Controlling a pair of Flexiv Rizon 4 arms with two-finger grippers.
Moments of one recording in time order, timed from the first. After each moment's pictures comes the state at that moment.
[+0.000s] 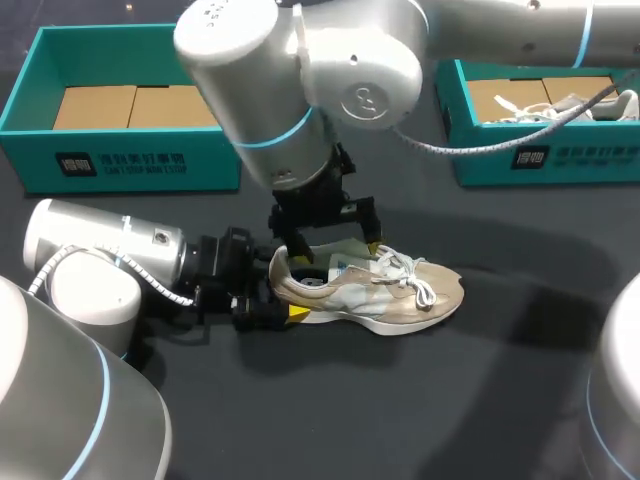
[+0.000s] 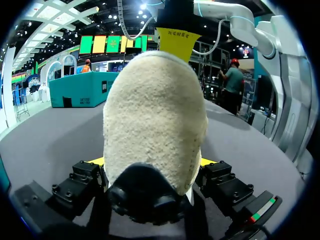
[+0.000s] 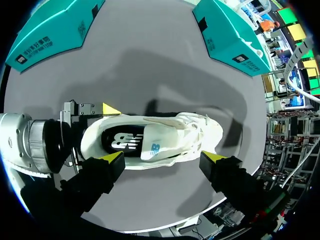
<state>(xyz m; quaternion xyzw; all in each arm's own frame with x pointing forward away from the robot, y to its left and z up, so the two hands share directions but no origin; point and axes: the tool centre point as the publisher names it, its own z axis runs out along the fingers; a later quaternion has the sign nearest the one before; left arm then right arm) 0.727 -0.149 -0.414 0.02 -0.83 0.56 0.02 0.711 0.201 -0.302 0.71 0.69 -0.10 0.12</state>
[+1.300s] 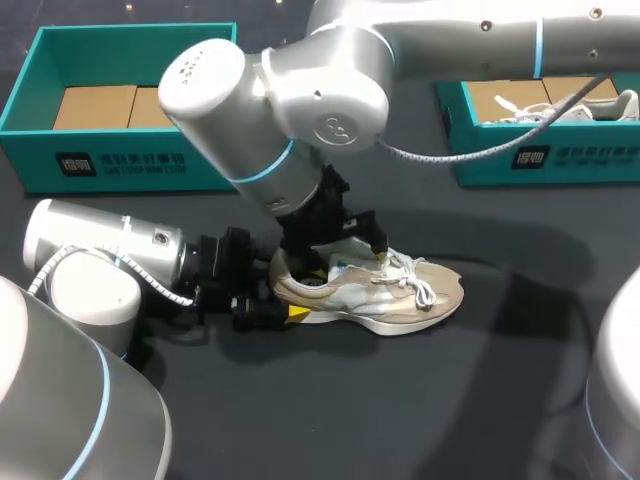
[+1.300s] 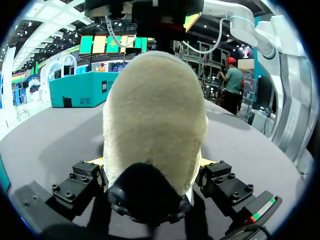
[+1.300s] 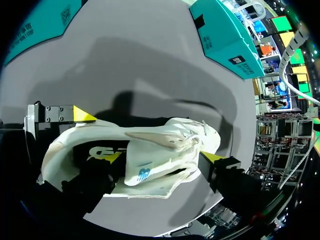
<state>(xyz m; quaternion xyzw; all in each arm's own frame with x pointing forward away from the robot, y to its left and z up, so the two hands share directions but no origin) 0.727 -0.149 -0.414 0.02 -0.83 0.56 0.02 0.722 0.174 -0.342 0.70 0.68 -0.15 0.17</state>
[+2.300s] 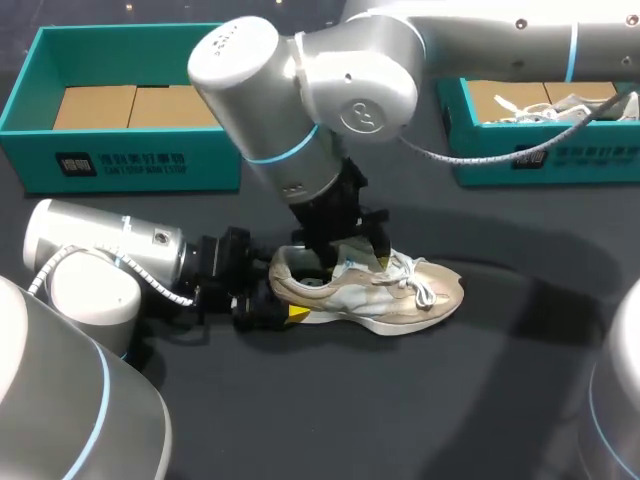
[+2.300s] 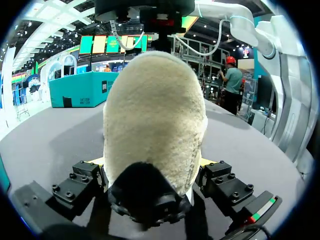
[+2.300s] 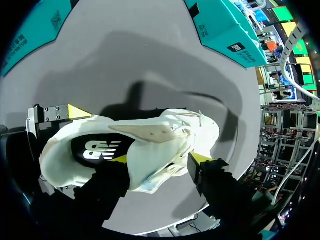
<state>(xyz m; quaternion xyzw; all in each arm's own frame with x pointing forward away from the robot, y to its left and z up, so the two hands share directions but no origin) 0.727 -0.149 -0.414 0.02 -0.83 0.56 0.02 0.713 0.166 -0.335 0.72 0.66 -0.15 0.12</state>
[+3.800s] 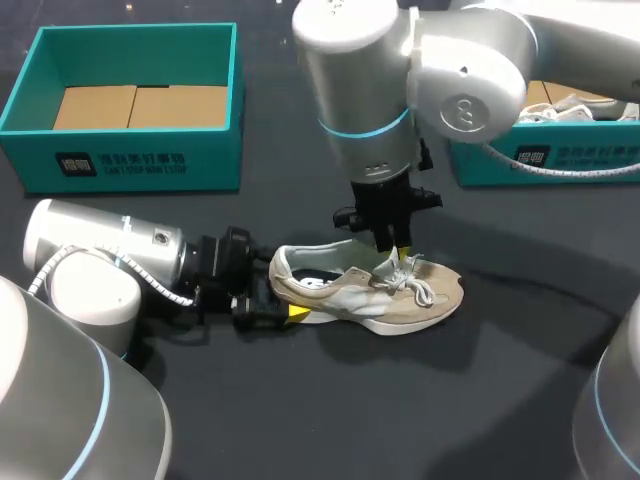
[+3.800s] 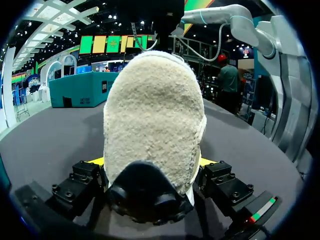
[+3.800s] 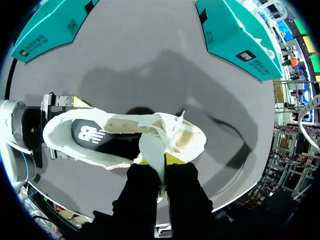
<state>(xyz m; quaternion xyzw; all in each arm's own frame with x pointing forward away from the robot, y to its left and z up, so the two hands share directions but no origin) 0.727 -0.149 -0.414 0.02 -0.83 0.56 0.02 0.715 0.120 -0.307 0.67 0.74 -0.07 0.06</state>
